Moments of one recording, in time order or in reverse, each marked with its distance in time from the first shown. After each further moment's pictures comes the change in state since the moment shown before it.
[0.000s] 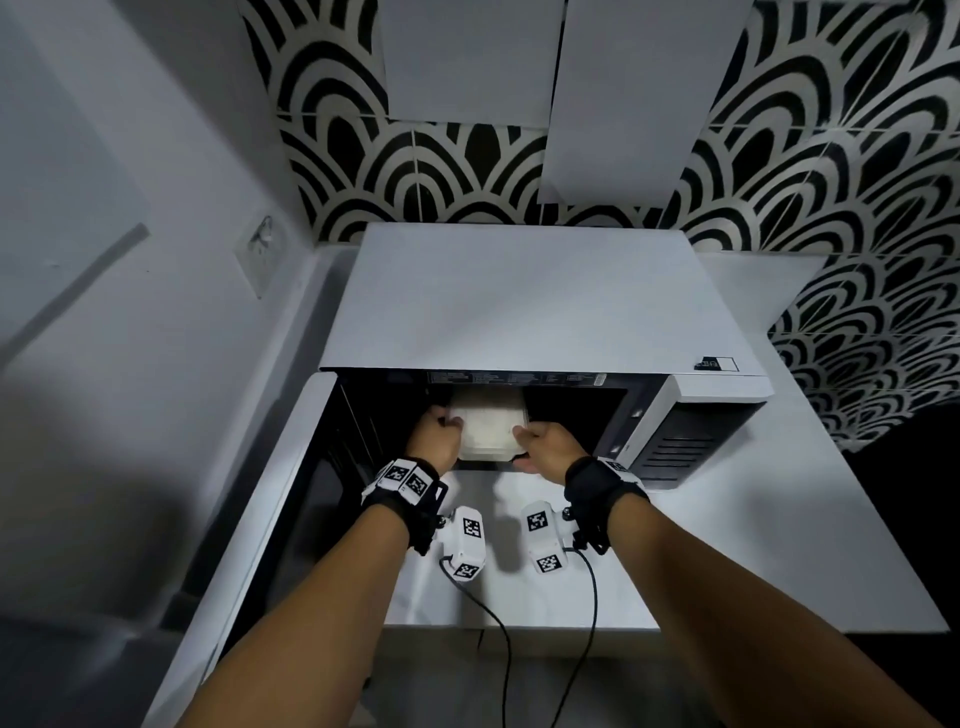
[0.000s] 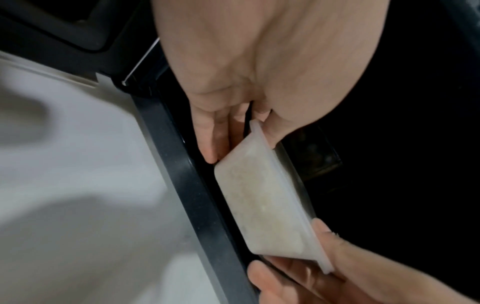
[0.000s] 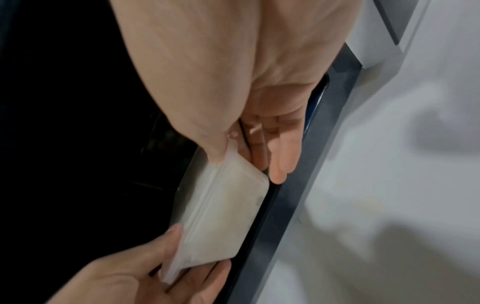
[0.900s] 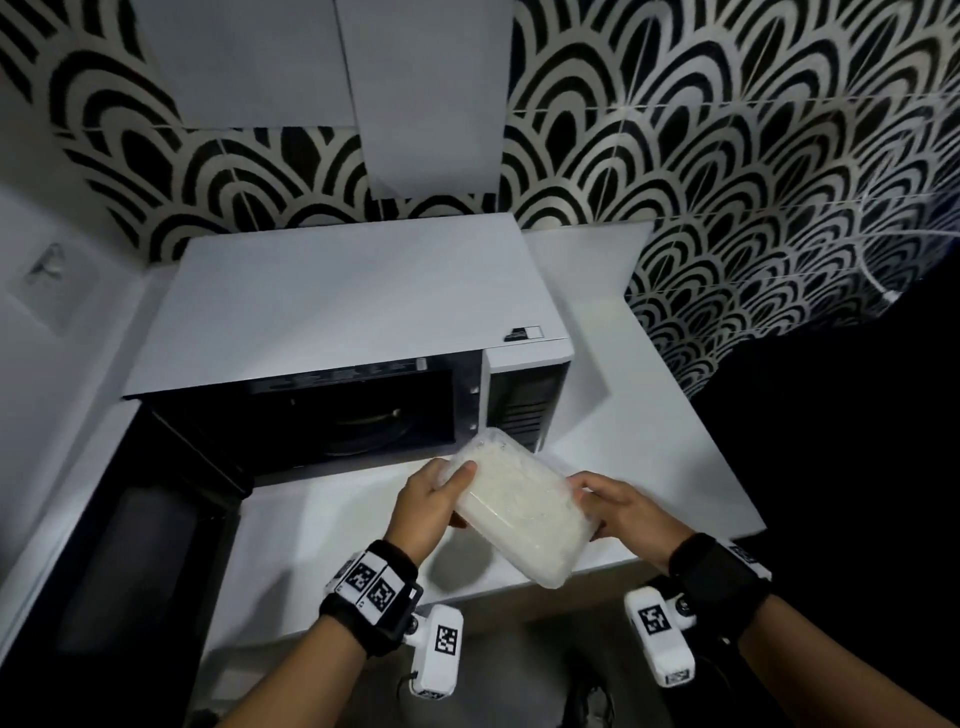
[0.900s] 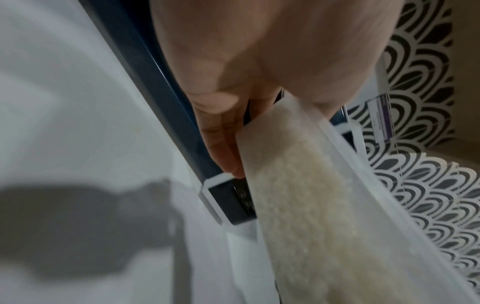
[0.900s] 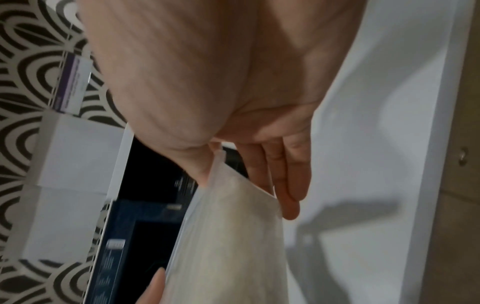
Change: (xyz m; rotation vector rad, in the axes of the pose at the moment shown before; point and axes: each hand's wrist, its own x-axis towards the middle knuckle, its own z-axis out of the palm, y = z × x) left_hand -0.149 0.016 0.128 -0.262 -0.369 0.146; right_hand -0.179 0.117 -0.210 0.117 -0.103 -0.109
